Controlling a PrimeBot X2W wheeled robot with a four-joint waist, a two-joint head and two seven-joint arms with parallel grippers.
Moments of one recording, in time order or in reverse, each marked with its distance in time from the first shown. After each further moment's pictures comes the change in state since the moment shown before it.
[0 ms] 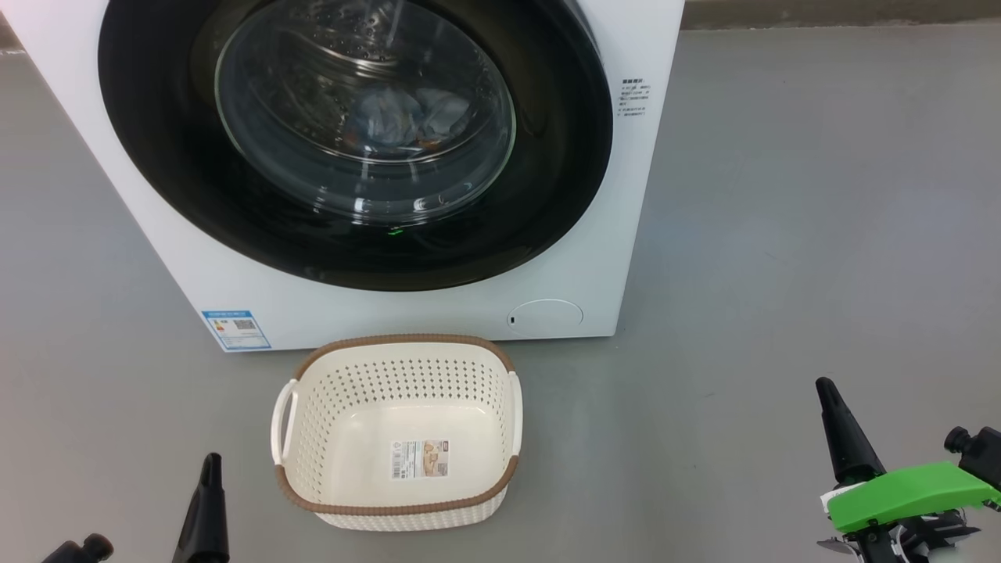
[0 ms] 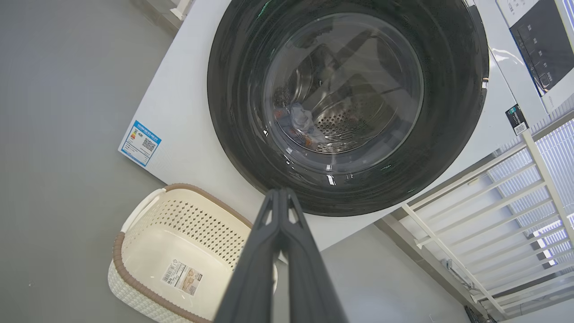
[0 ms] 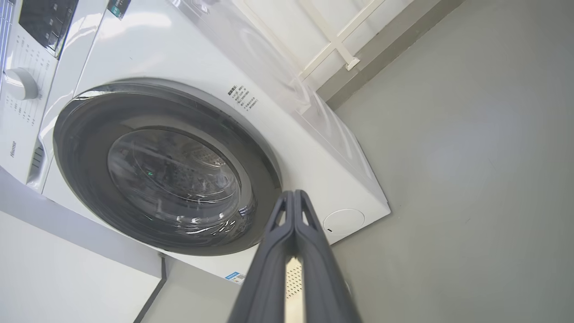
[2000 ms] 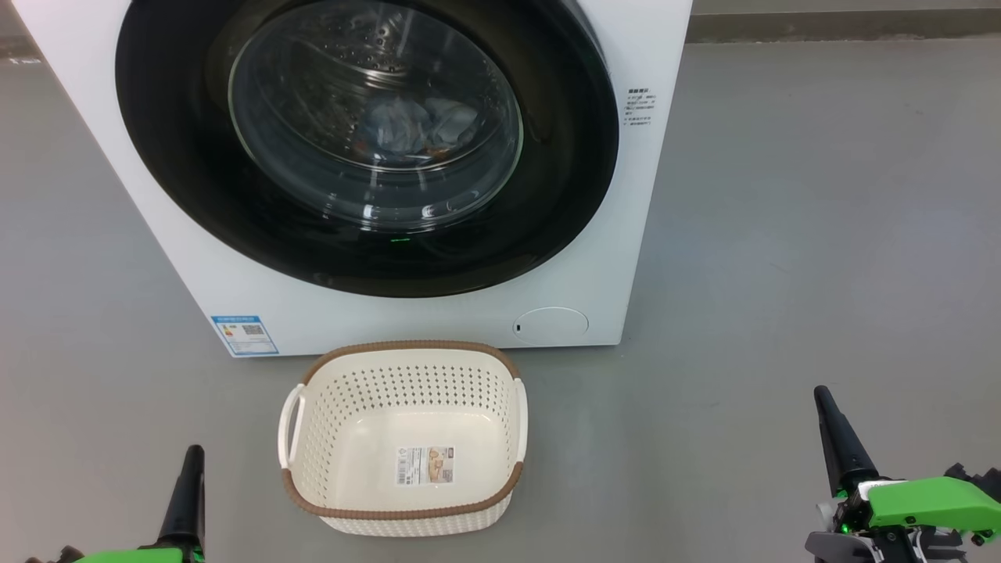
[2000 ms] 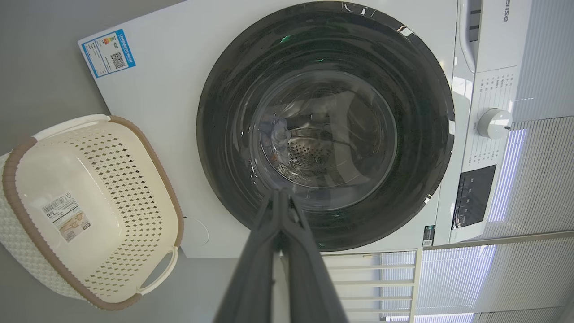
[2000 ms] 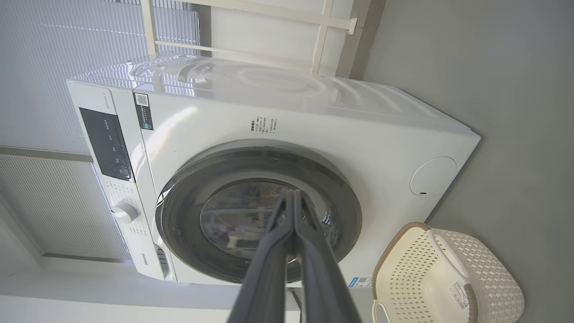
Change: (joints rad) left arm -0.062 -0.001 0.060 0.060 -0.615 0.000 0.163; right arm 0.011 0.106 -0.116 -0.018 0.532 -0.001 0.169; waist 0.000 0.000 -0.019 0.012
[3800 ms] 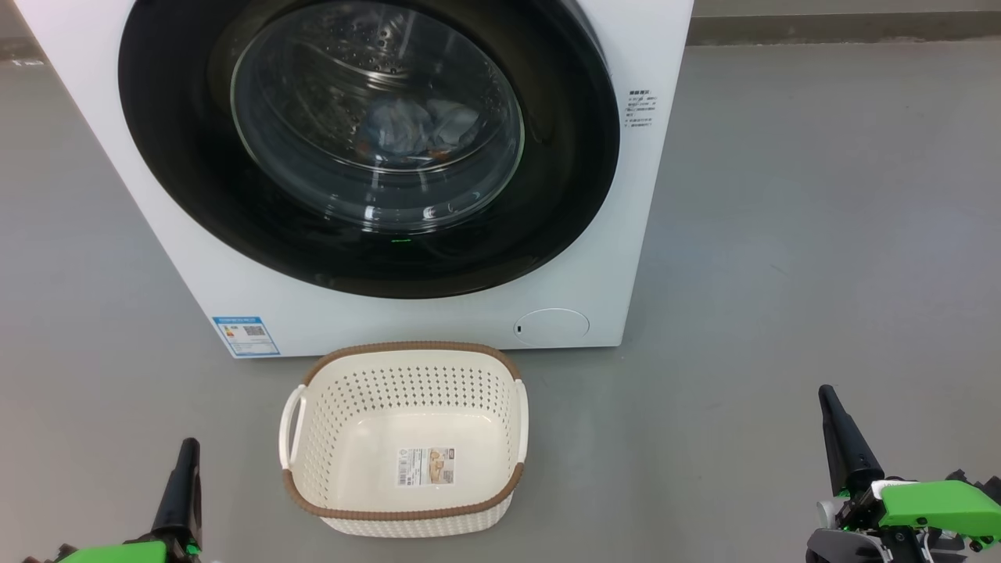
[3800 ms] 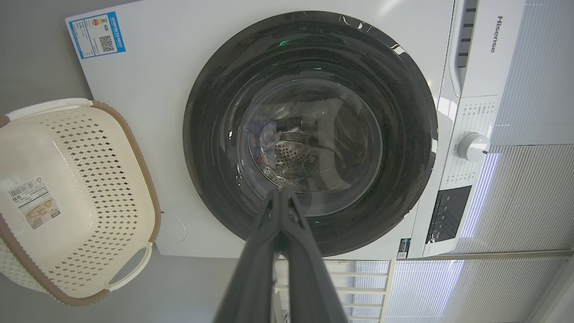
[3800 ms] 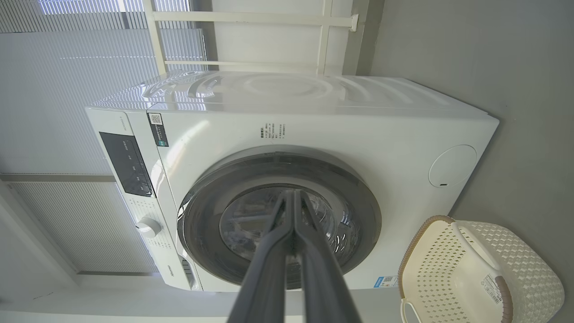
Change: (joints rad) left arm -0.019 -0.004 0.022 0.011 -0.120 0.000 0.038; right arm 0.000 0.021 -0.026 -0.004 0.109 0.000 0.035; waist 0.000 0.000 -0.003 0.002
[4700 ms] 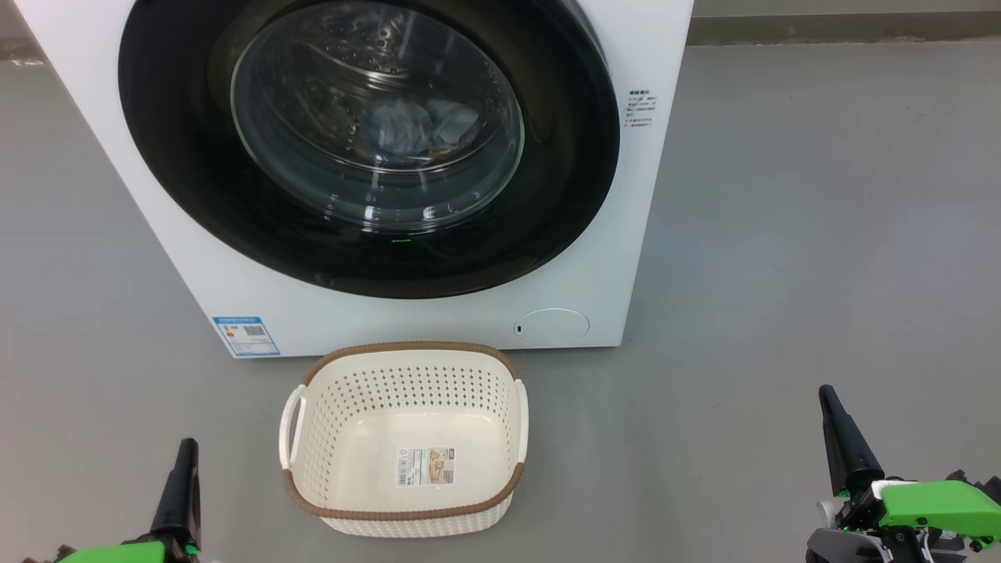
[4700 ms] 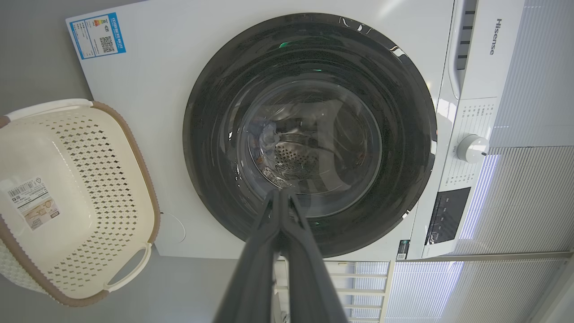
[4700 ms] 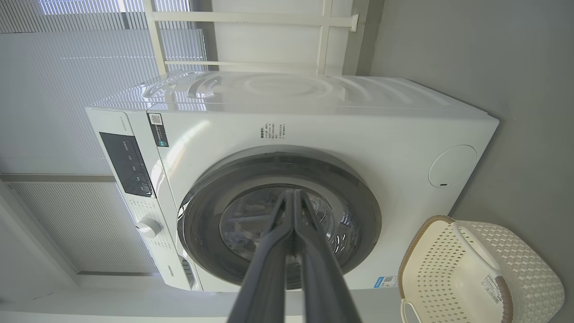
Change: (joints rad) left arm 0.000 -0.003 0.006 0.000 0.000 0.000 0.002; right arm 0.000 0.000 -0.001 0.000 0.000 0.000 0.000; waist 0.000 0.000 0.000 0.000
